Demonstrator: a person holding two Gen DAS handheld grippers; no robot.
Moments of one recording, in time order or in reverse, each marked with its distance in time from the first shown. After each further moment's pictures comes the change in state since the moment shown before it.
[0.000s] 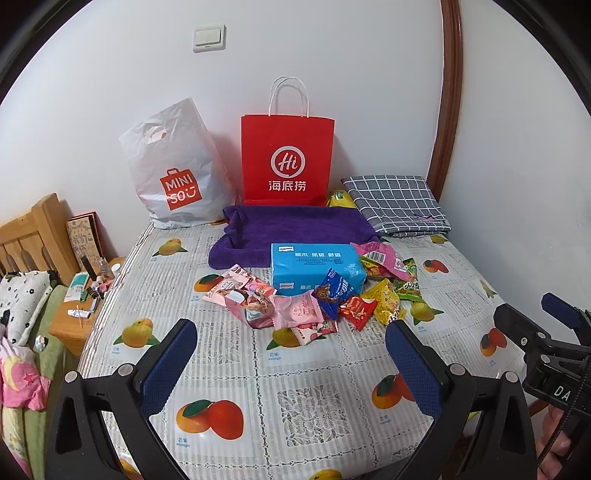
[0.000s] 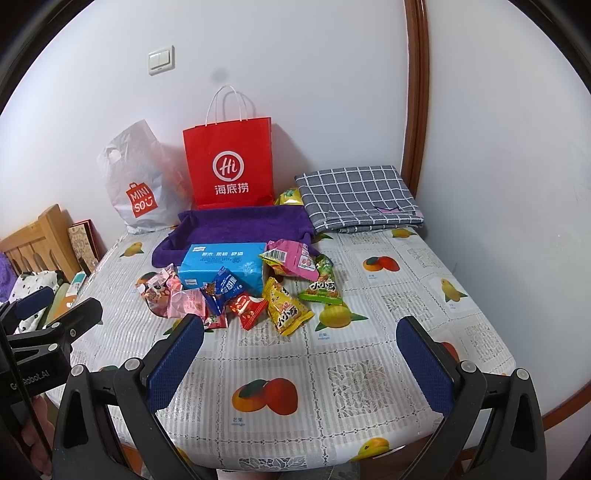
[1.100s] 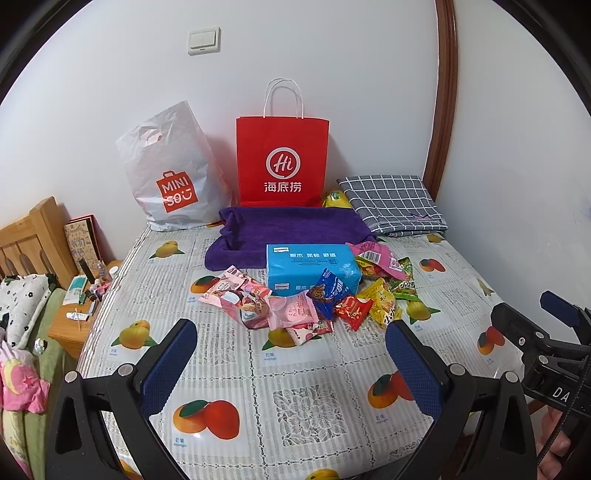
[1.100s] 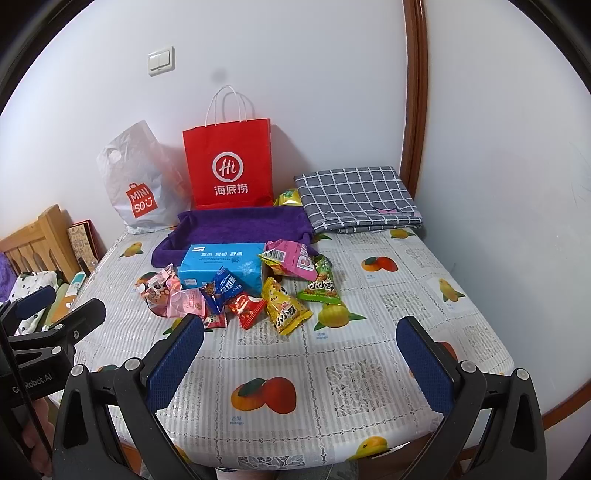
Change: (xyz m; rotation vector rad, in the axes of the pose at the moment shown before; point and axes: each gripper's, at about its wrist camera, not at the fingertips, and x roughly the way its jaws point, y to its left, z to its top) left arm 0.000 -0.003 0.000 0.001 -0.002 0.001; right arm -0.003 0.001 0.000 -0.001 -0.002 -0.004
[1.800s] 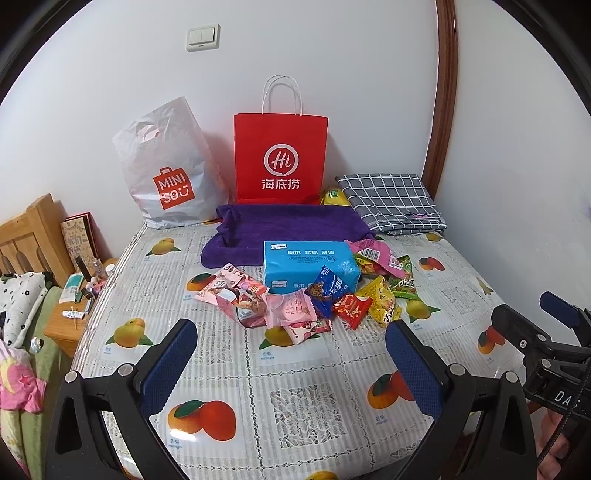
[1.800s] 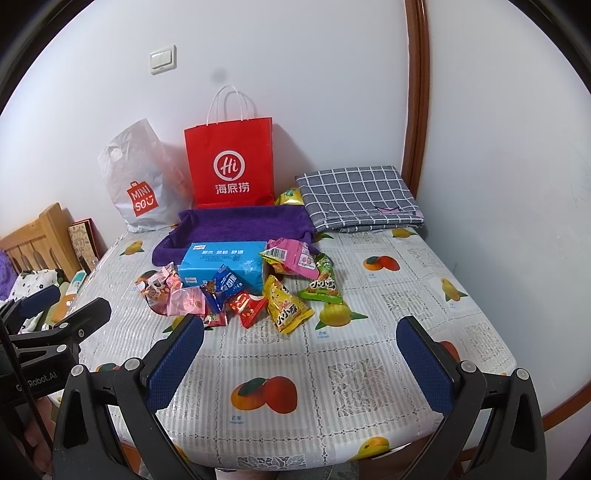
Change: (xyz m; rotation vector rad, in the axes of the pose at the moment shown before) left arm 0.003 -0.016 0.002 -0.004 0.004 -0.004; right arm 0.003 0.001 -0.003 -0.002 -0.001 0.006
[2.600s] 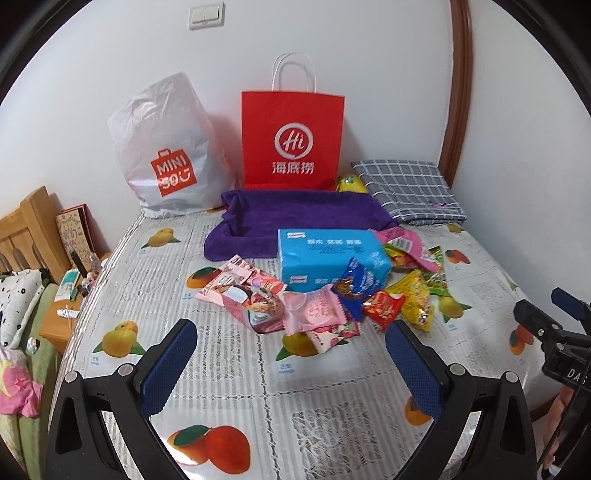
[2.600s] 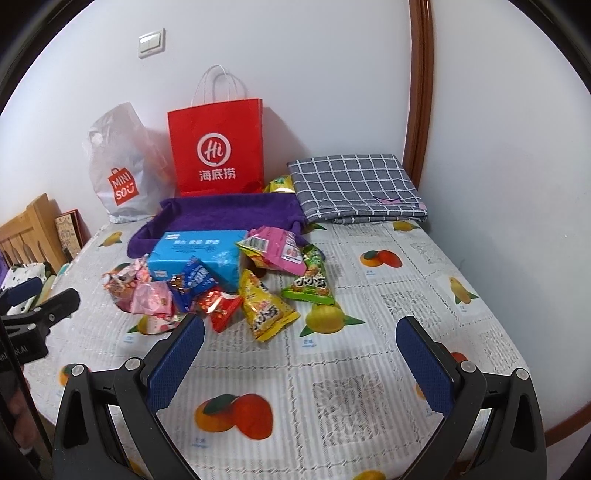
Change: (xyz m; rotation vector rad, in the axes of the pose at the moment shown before) left arm 0.067 0.031 -0.011 0.000 0.029 0.017; right arm 0.069 -0.020 -0.010 -0.017 0.013 -0.018
